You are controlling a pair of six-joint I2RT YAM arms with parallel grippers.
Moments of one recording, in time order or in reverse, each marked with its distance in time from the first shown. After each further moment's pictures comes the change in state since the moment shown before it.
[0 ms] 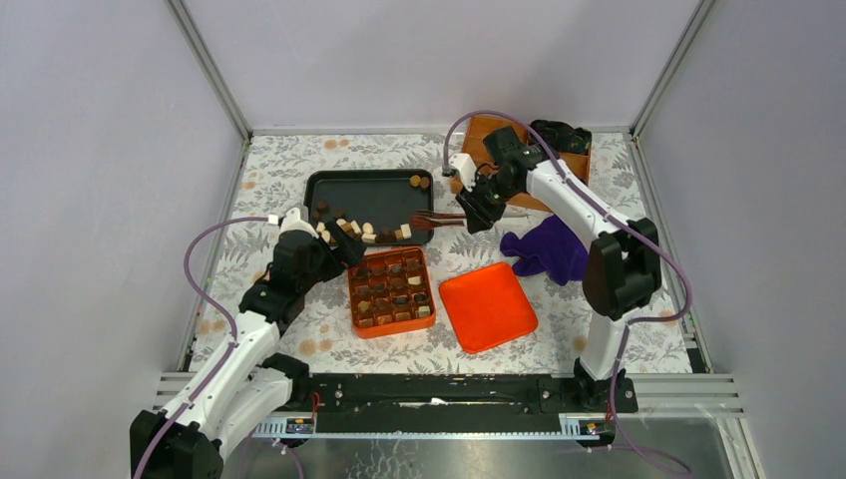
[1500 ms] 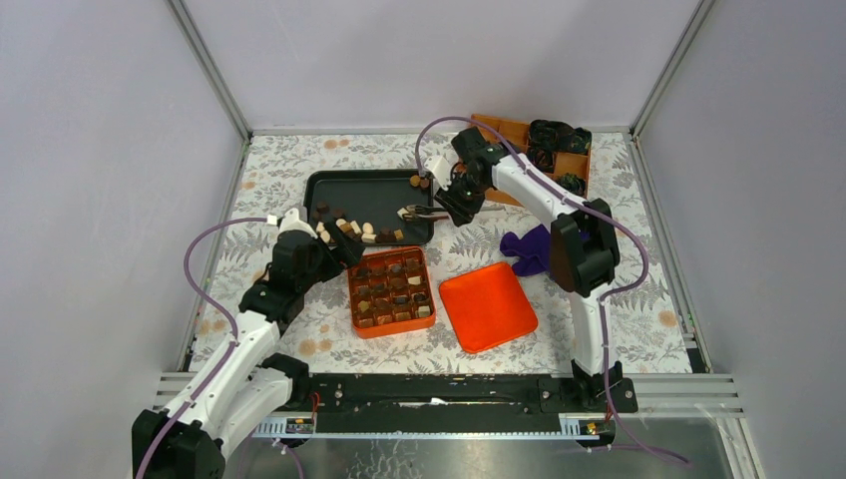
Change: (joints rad) left arm 0.018 0.003 -0.011 0.011 0.011 0.003; right arm 0.072 0.280 0.225 0.022 0.185 -0.019
